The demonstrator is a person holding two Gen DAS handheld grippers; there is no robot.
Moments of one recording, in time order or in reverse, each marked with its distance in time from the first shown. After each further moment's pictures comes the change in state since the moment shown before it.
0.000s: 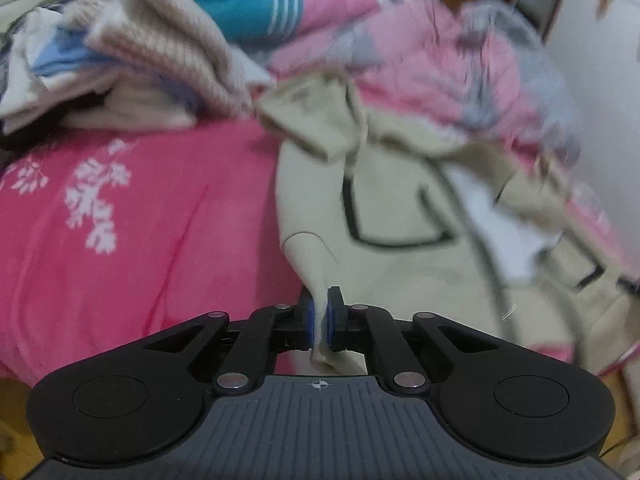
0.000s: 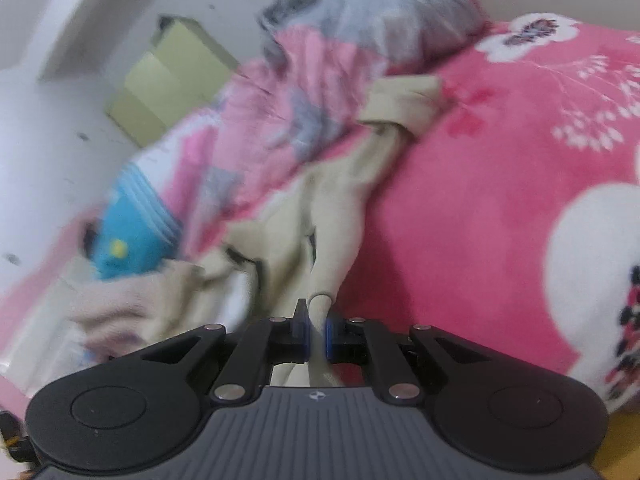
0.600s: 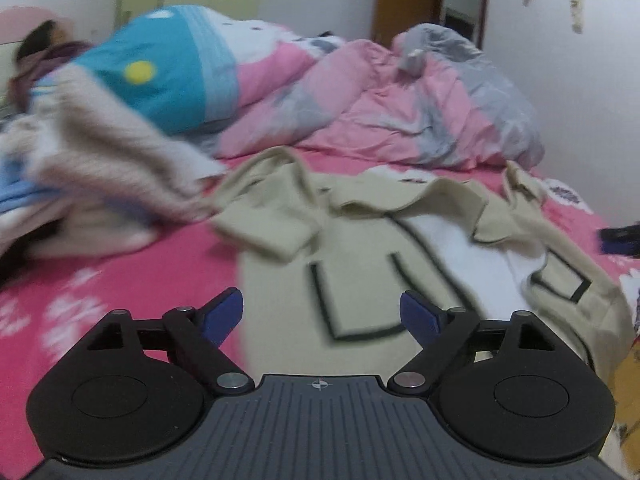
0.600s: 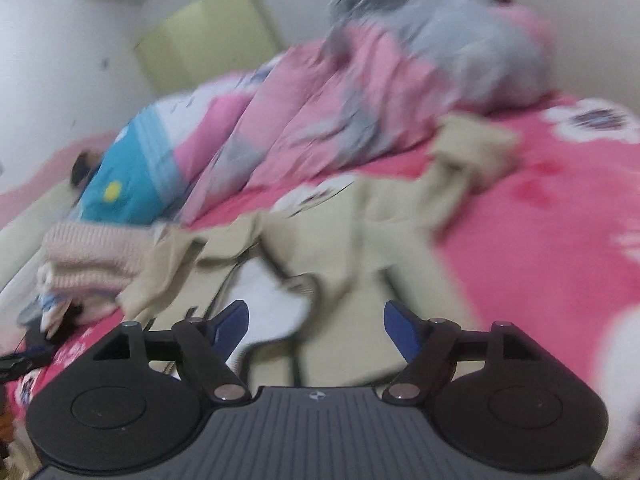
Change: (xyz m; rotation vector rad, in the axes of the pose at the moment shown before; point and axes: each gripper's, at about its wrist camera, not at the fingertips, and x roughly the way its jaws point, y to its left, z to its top) left arm 0.014 -0.047 0.048 0.225 -0.221 -0.086; right arm 0.057 0.117 0.022 -0.286 0.037 0.021
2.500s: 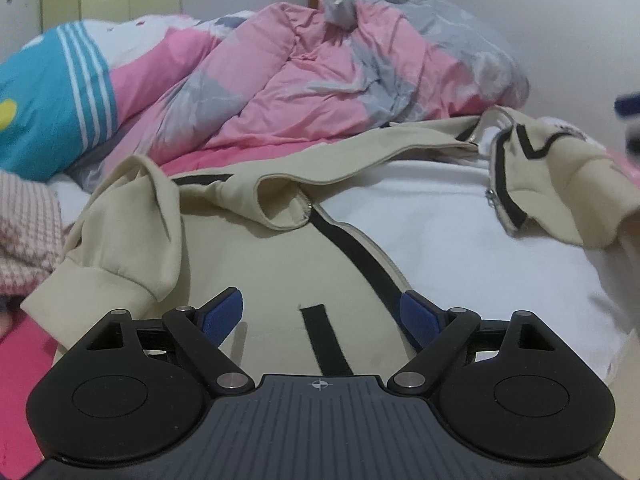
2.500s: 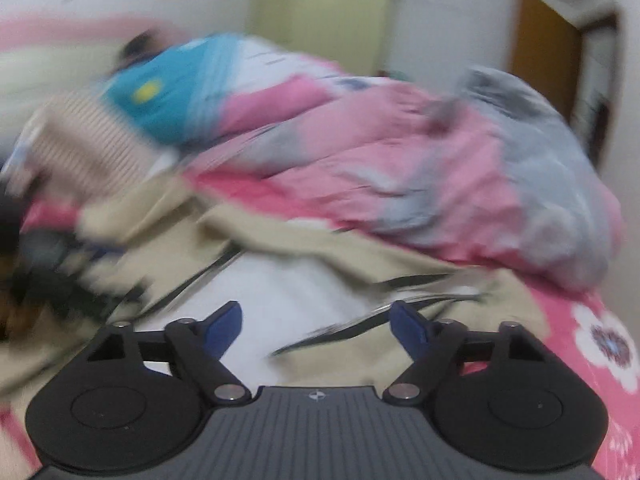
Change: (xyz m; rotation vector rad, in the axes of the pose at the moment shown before) left arm 0.156 -0.081 -0.001 0.228 0.019 0.013; right arm 0.029 0.060 0.001 -0.723 -0.038 -0.114
